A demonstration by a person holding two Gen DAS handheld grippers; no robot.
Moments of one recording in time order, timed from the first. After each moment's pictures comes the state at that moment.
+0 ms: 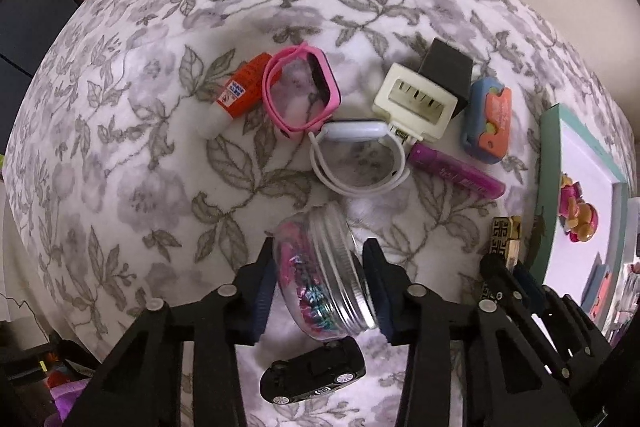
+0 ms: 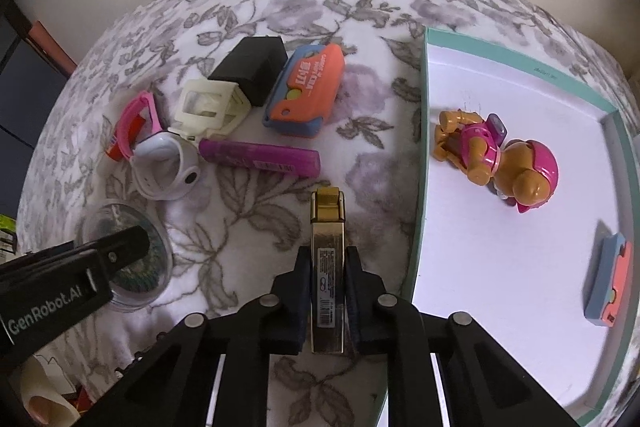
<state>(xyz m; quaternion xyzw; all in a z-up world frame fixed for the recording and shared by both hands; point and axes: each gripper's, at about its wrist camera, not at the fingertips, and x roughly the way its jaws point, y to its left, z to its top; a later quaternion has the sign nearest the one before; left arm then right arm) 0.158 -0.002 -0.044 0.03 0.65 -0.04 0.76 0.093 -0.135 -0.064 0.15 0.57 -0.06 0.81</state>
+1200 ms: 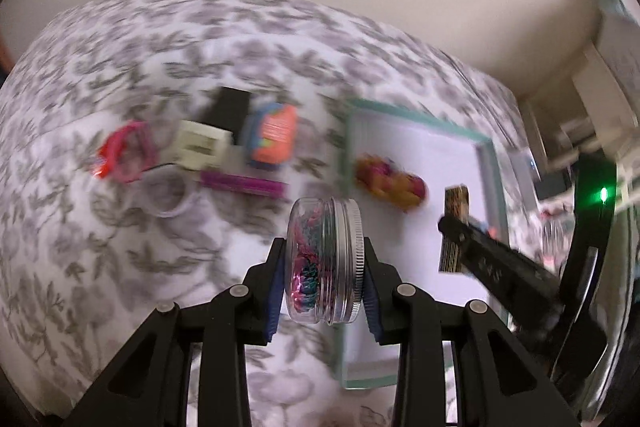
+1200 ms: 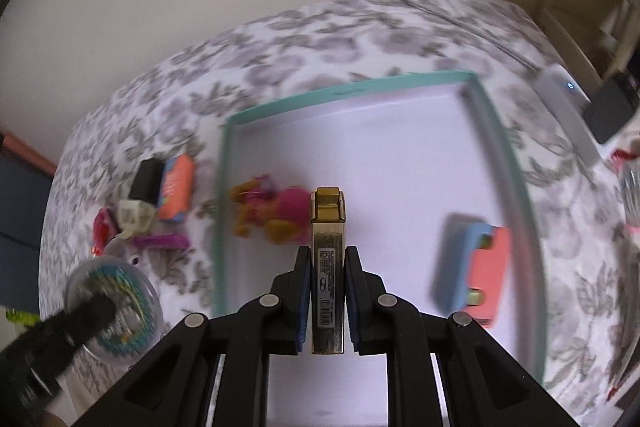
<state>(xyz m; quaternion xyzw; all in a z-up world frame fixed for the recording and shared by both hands) 0.096 -0.094 0.023 0.03 0.59 -0.24 0.78 0.028 -0.275 -0.028 0.26 0.52 -0.17 0.80</state>
